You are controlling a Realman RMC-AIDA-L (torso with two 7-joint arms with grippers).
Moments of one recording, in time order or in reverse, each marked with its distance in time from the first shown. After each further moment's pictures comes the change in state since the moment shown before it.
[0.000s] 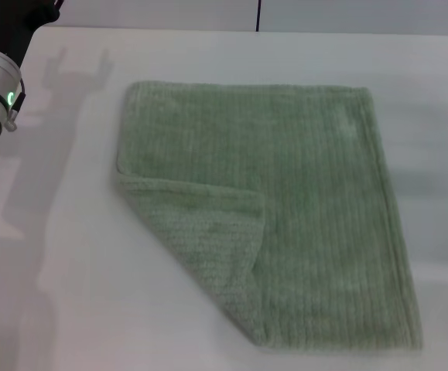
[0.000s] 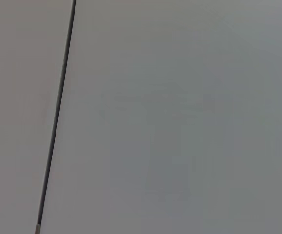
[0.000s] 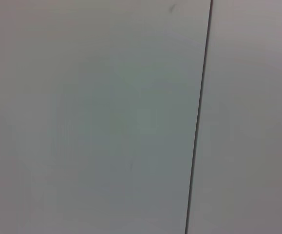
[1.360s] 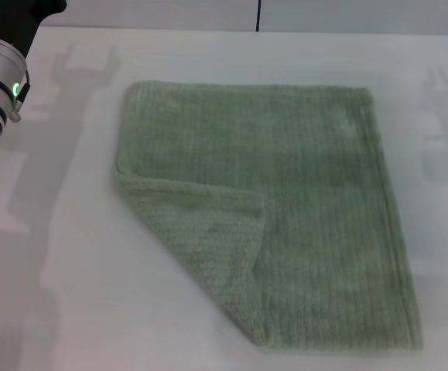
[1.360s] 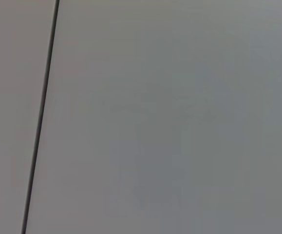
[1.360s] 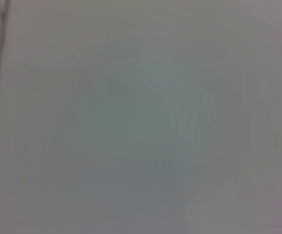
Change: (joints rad) left arm -0.018 0.001 0.006 0.010 0.007 -0.007 0.009; right arm -0.034 -0.001 -0.178 -0.204 -0.022 -0.238 -0.010
